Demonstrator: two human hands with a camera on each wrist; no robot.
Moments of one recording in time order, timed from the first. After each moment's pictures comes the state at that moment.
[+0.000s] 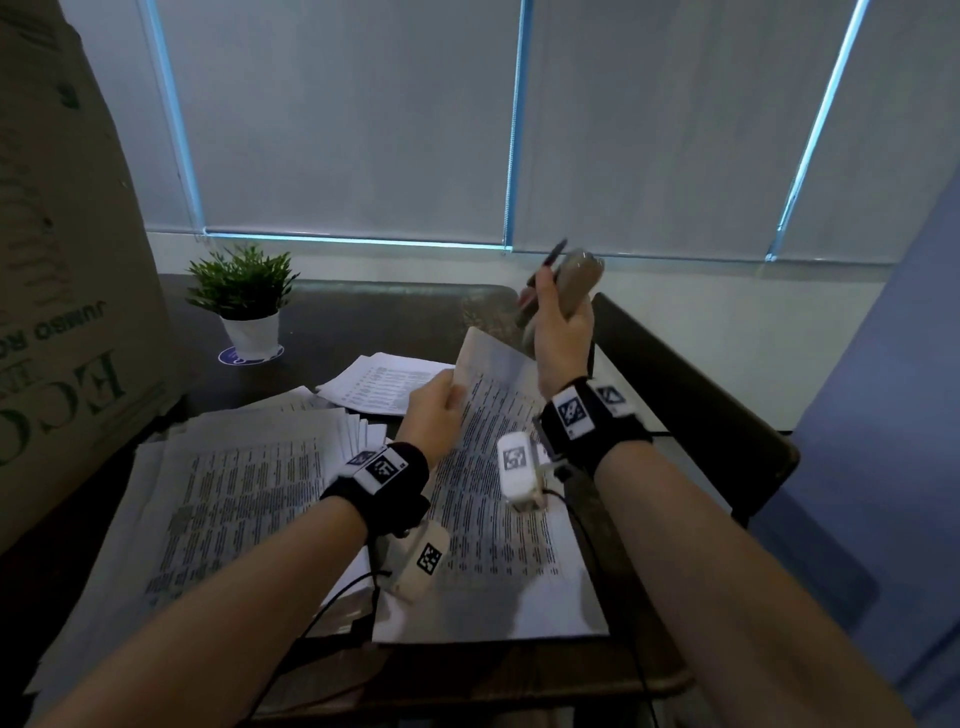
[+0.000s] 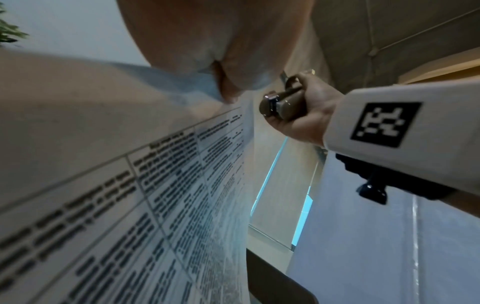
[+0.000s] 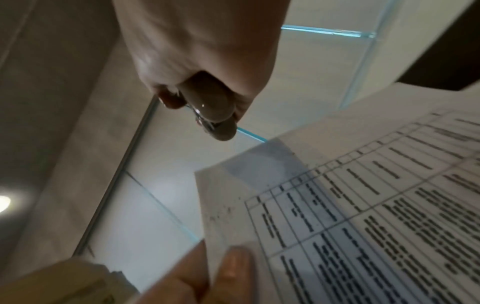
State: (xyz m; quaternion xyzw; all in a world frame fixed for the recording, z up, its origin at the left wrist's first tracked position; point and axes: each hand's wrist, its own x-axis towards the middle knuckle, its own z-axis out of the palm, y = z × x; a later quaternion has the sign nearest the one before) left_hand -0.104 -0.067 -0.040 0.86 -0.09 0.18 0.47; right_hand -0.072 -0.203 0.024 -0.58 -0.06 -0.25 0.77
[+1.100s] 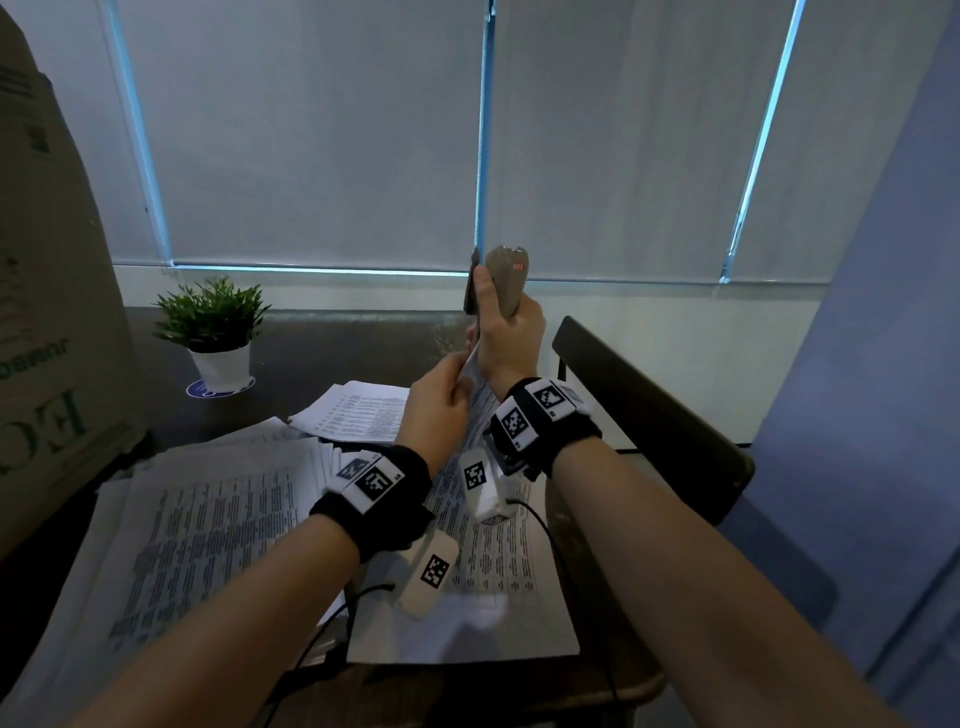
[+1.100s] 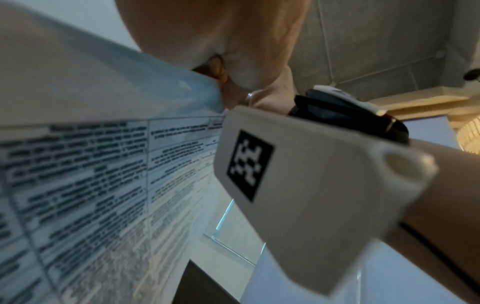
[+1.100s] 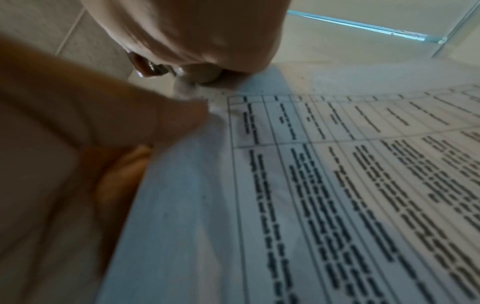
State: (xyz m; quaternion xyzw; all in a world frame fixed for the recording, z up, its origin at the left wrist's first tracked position) left_hand -0.129 -0.097 0.003 0.80 -0.19 0.26 0.50; right_hand -0.089 -0.181 0.055 -0.61 -0.12 -0.38 0.68
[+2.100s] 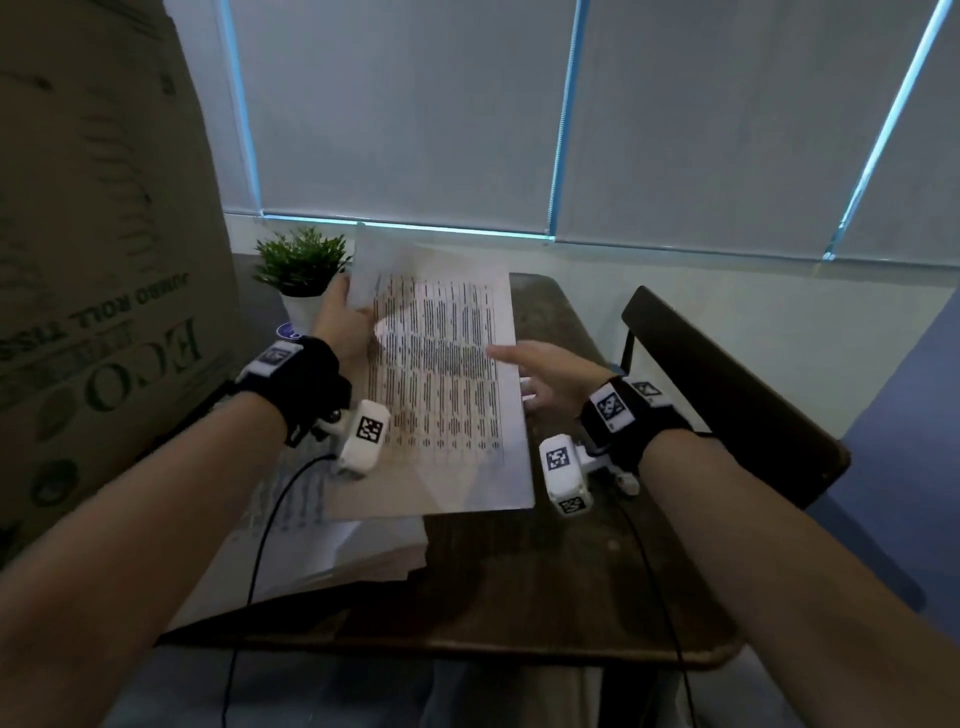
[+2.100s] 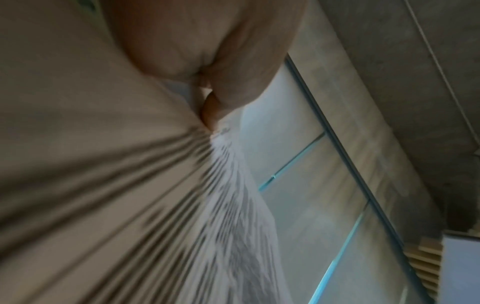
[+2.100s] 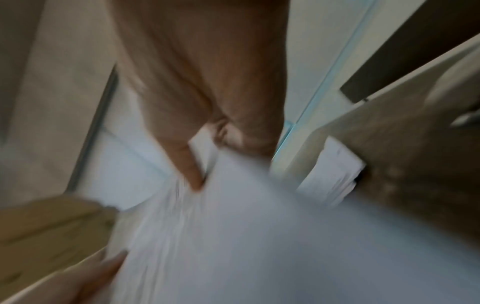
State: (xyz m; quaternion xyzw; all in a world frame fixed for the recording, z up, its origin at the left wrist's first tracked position) left_hand -0.105 0.077 0.018 0.78 0.04 0.21 0.59; right_hand -0.084 -0.177 -0.001 -0.76 -0.10 0.16 0.62
